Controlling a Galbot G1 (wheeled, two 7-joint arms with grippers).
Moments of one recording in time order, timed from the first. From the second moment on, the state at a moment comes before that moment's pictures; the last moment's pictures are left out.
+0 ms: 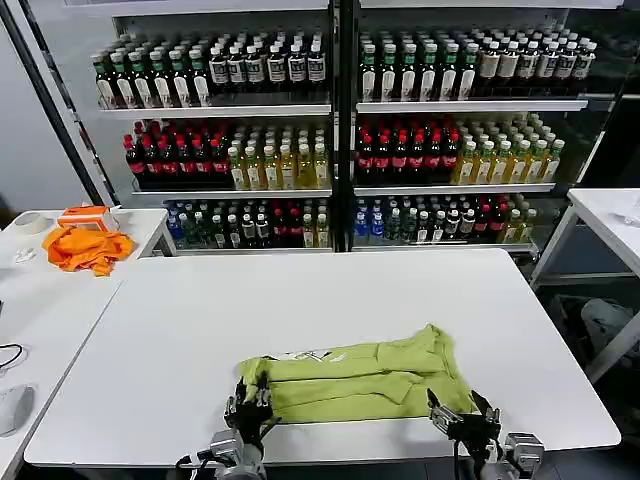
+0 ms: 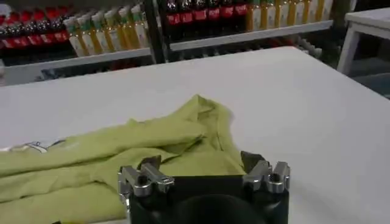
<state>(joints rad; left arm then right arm) 1.45 -1.43 -0.20 -1.90 -0.31 0.19 -0.50 -1.68 1.24 0.55 2.25 0.49 -0.50 0.23</state>
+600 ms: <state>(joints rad) 1.44 -1.38 -0.30 -1.94 -0.42 0.14 -0.47 -1.67 1.23 0.56 2.26 0.50 -0.50 0.23</state>
